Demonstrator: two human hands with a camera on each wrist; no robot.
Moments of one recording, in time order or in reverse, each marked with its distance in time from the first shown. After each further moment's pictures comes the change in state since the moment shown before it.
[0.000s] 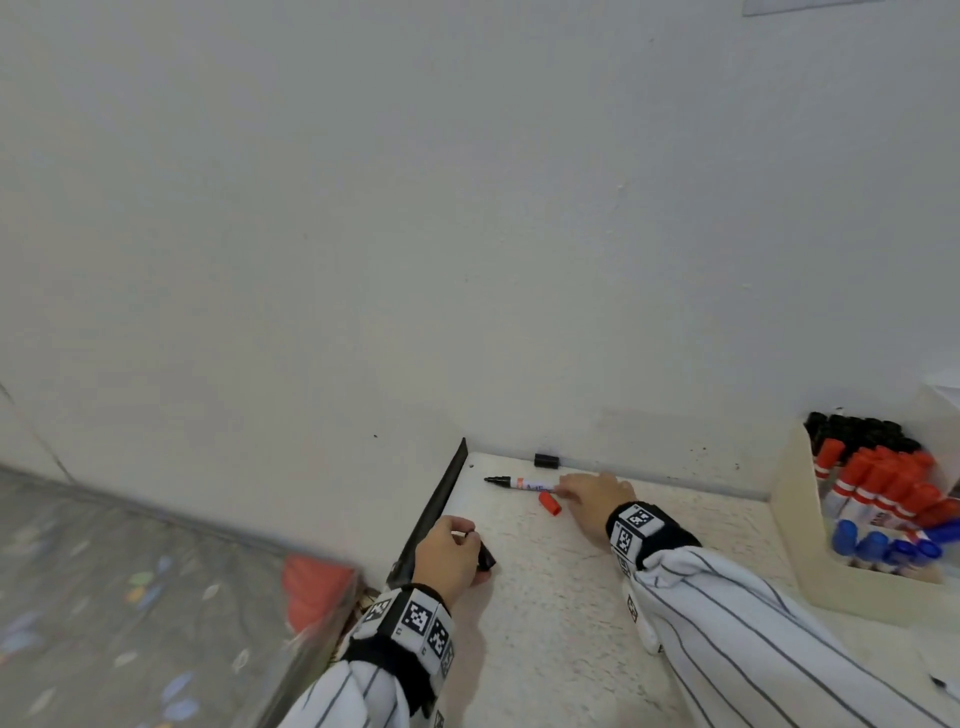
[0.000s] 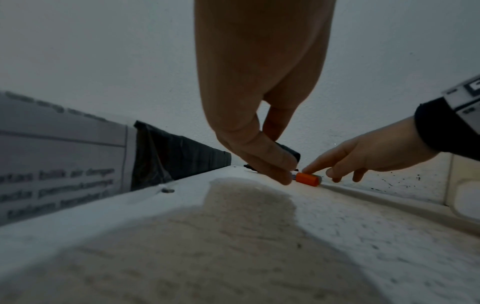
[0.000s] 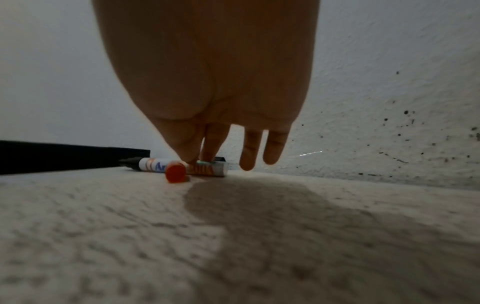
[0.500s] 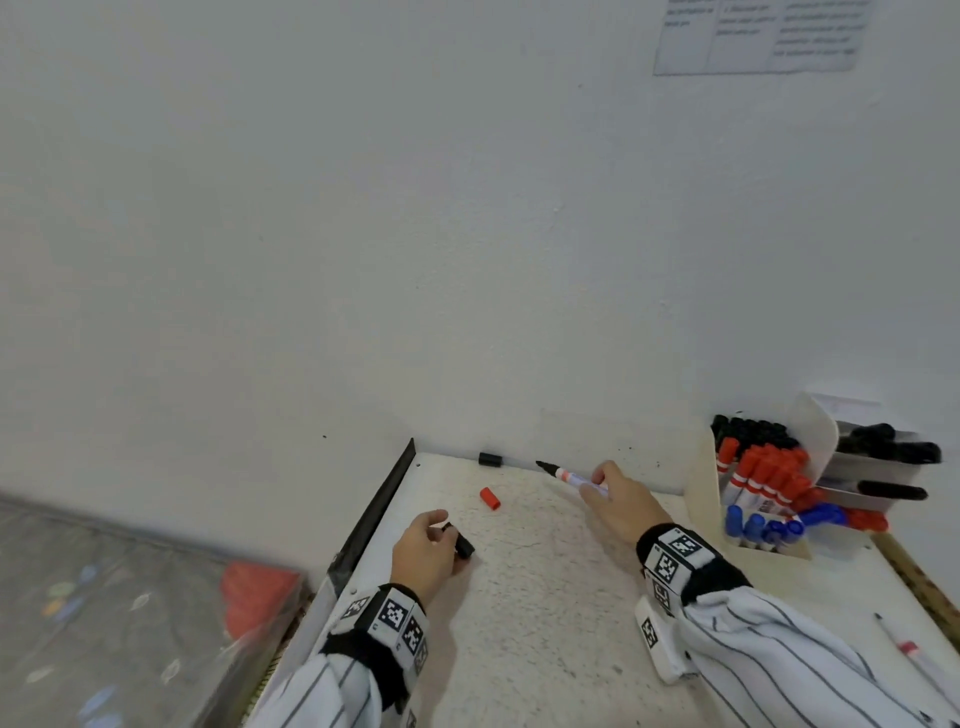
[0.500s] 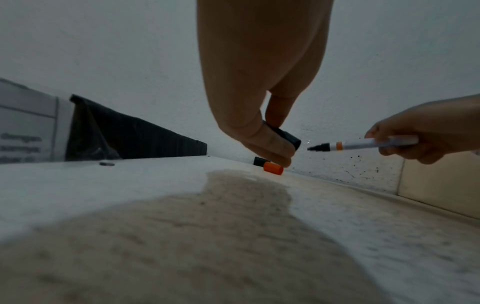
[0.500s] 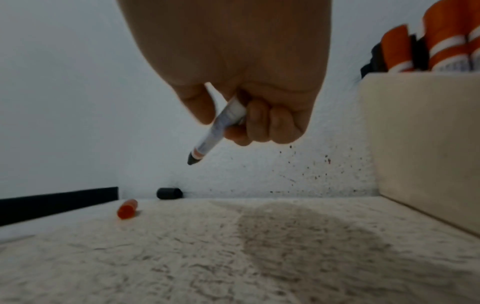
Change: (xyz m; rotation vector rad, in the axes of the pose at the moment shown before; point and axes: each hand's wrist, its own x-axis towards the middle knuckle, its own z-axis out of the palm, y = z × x) left_hand -0.025 0.003 0.033 -0.058 -0.021 0.088; right_hand -0.075 0.065 -0.037 0.442 0.184 0.131
